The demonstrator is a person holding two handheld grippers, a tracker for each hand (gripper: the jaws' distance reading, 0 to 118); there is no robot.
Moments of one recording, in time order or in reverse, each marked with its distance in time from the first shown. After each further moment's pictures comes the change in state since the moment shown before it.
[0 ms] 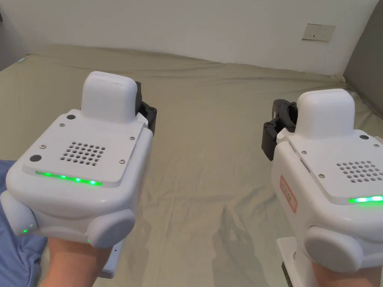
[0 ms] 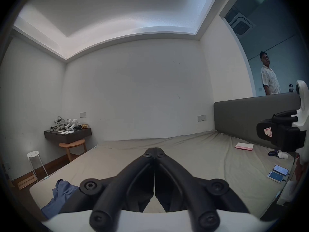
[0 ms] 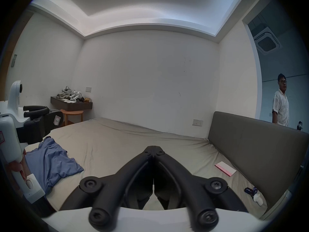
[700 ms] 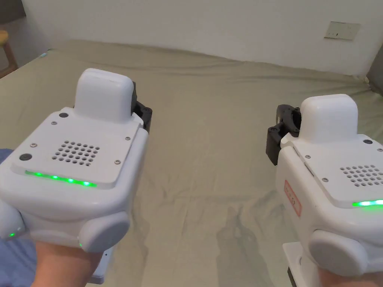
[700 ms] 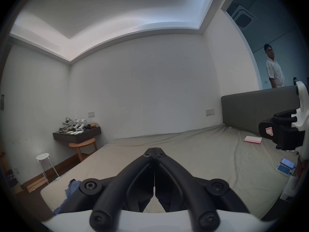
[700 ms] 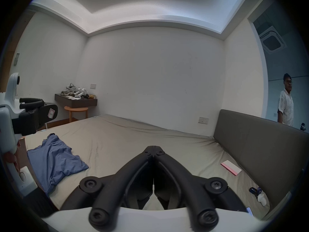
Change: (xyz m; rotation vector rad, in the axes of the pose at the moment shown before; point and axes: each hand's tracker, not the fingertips) left arm -0.031 0.000 0.014 -0.043 0.092 -0.053; right arm -0.024 -0.005 -0.014 -0.027 0.058 0.010
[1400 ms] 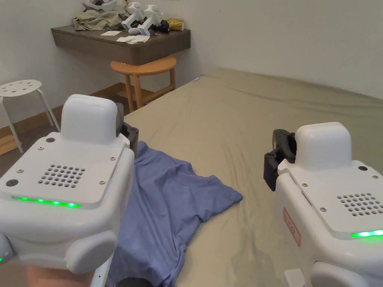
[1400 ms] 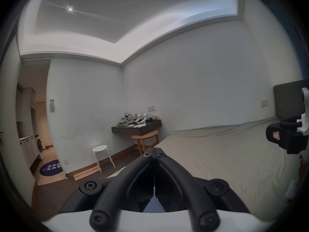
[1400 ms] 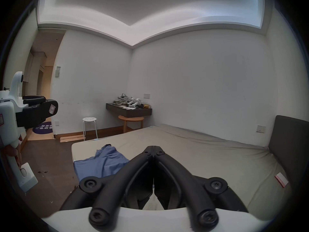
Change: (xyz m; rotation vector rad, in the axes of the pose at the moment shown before) left arm -0.156 -0.004 0.108 -0.068 0.531 -0.031; right arm -0.168 0.035 -0.018 0.090 0.507 -0.029
